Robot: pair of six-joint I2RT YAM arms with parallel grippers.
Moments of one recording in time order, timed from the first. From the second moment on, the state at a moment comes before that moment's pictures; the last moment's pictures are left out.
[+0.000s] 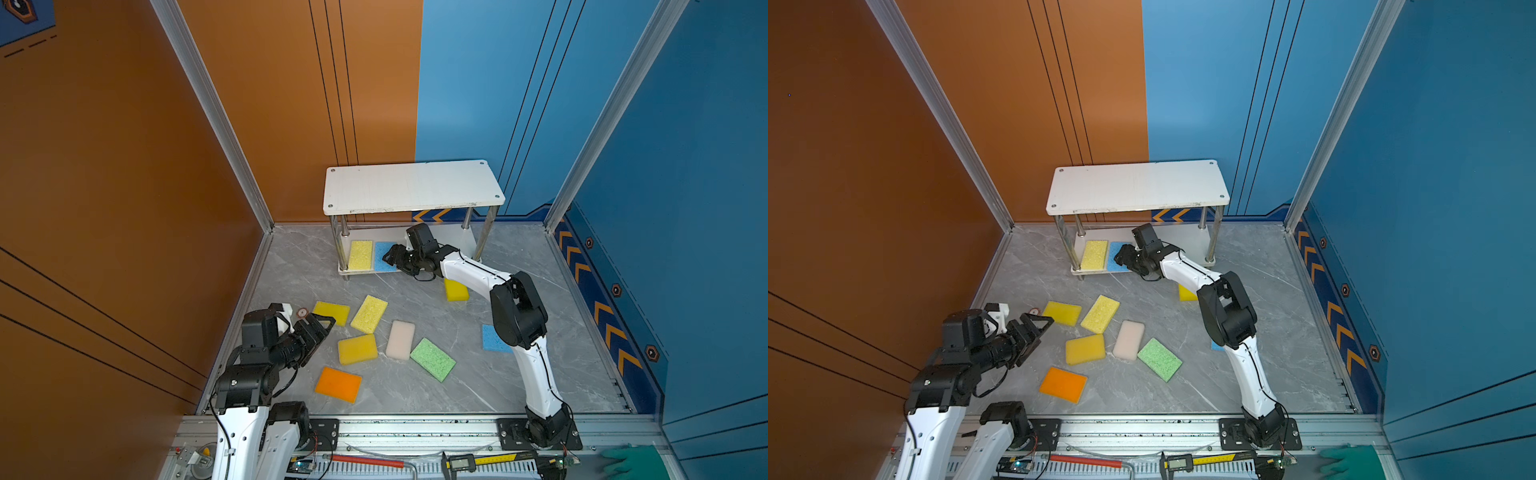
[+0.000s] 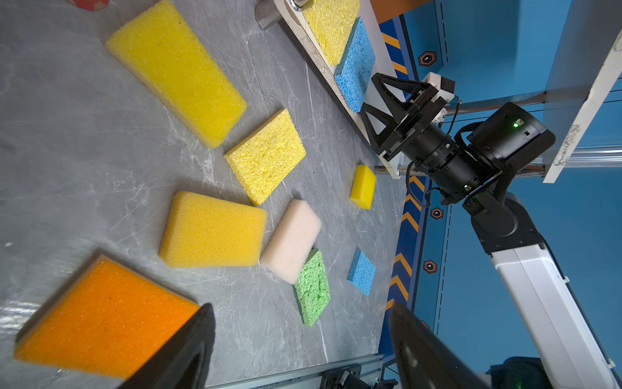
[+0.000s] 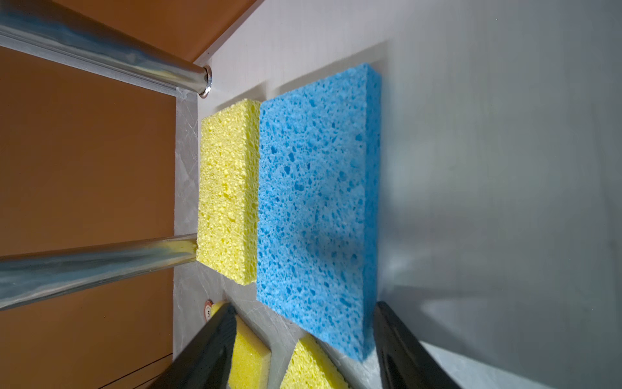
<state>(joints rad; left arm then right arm) 0.07 0.56 0.75 -0.95 0.51 -0.86 0.59 2.24 1.83 -0.33 -0.27 0.84</state>
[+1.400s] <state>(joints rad) -0.36 0.83 0.67 -0.61 0.40 -0.95 0.30 0.73 0.64 -0.93 0.06 1.35</state>
